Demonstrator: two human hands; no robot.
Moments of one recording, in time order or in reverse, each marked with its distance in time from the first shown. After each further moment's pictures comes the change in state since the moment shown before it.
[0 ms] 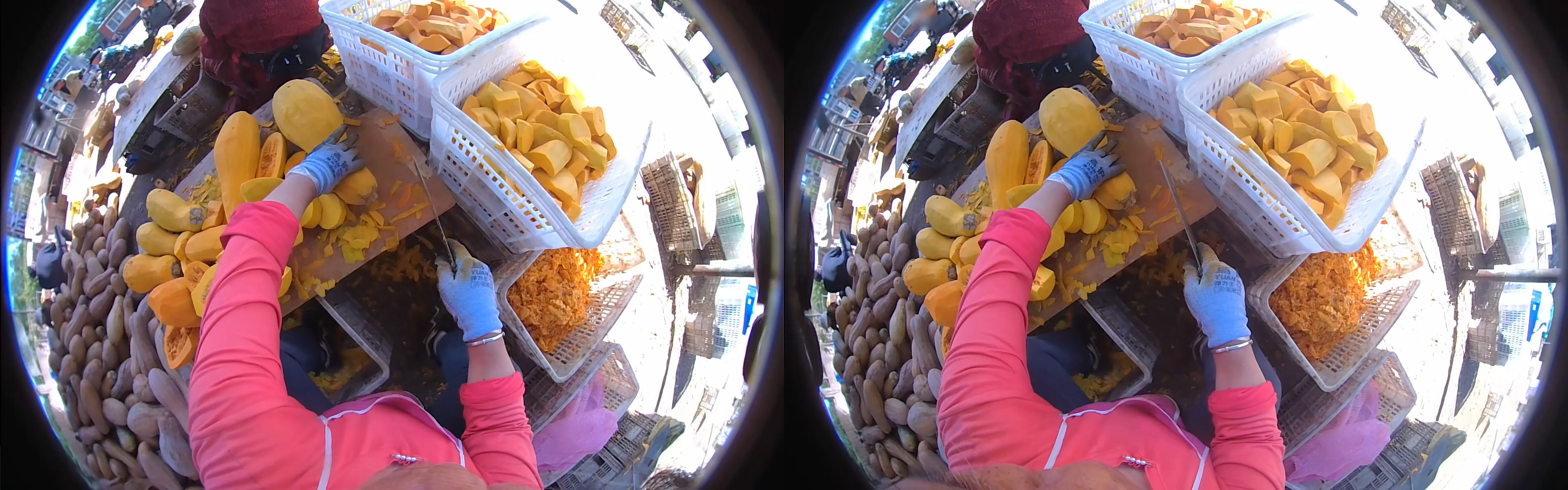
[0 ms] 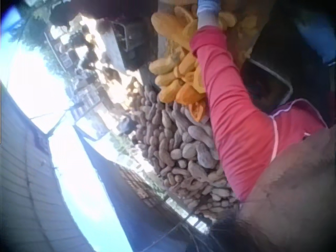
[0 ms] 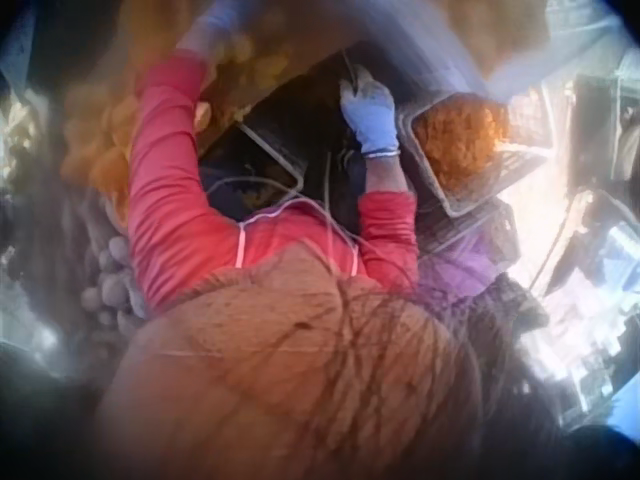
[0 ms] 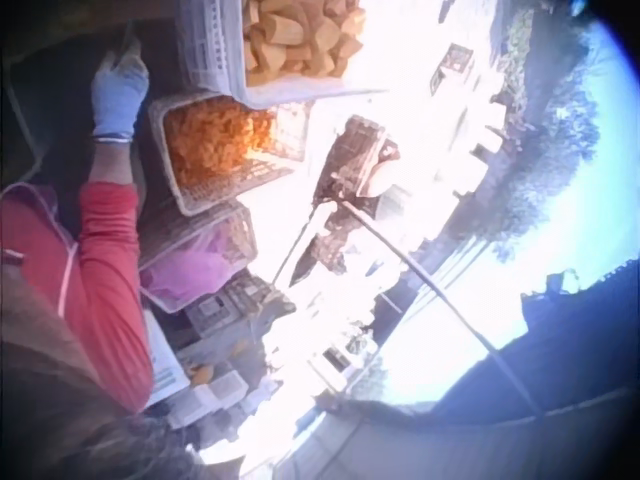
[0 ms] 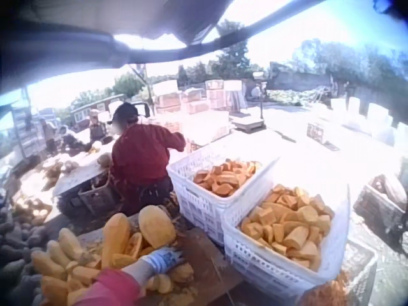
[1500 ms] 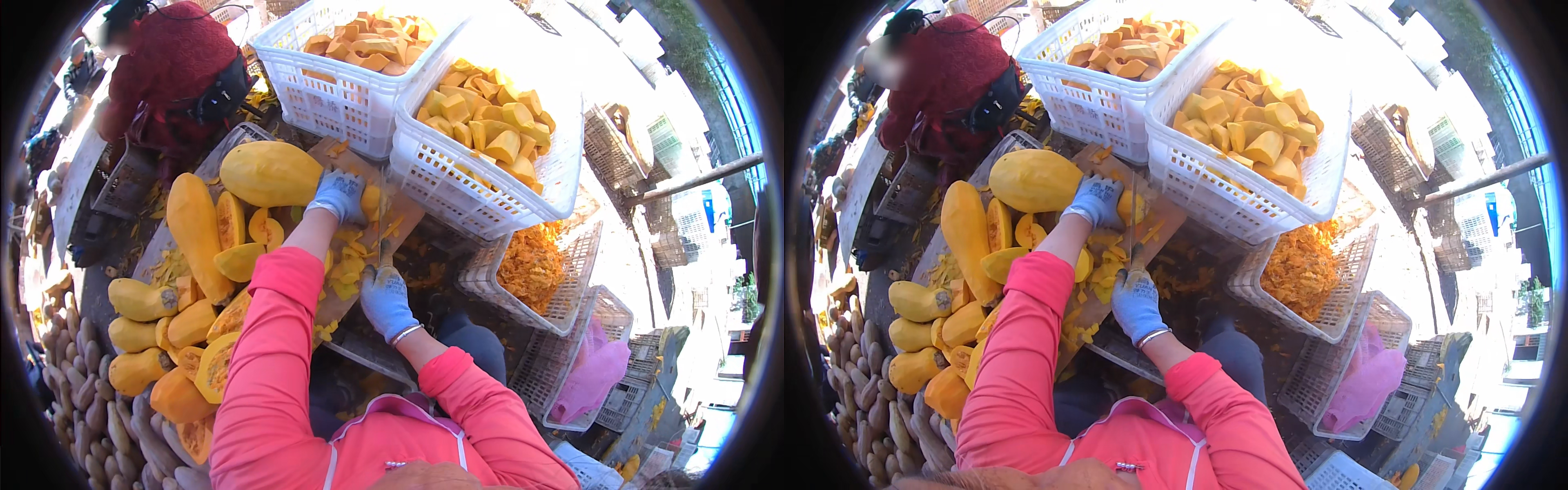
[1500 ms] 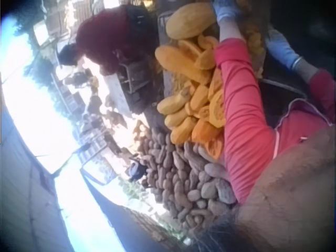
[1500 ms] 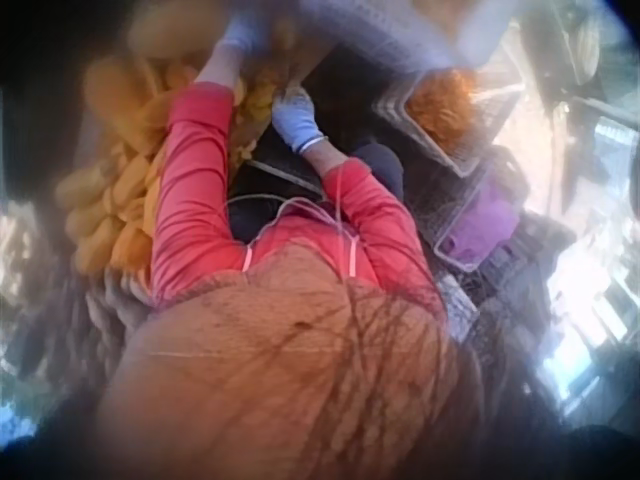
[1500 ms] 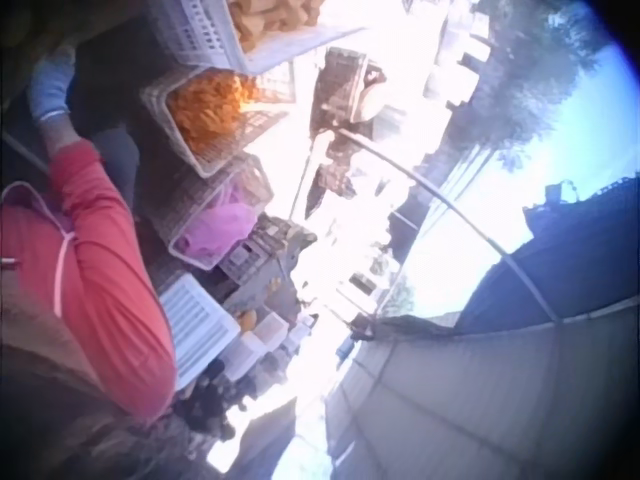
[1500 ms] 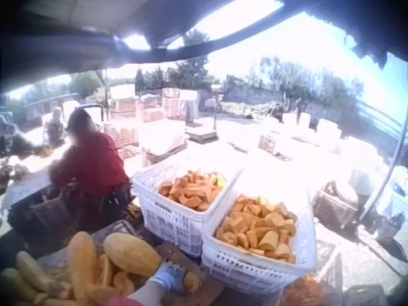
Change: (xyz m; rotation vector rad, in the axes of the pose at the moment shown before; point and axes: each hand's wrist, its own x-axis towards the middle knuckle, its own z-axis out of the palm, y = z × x) left_hand 0.065 0.033 -0.039 -0.493 -0.067 -0.150; right_hand 0.023 -0.067 0.151 0.191 0.261 0.219
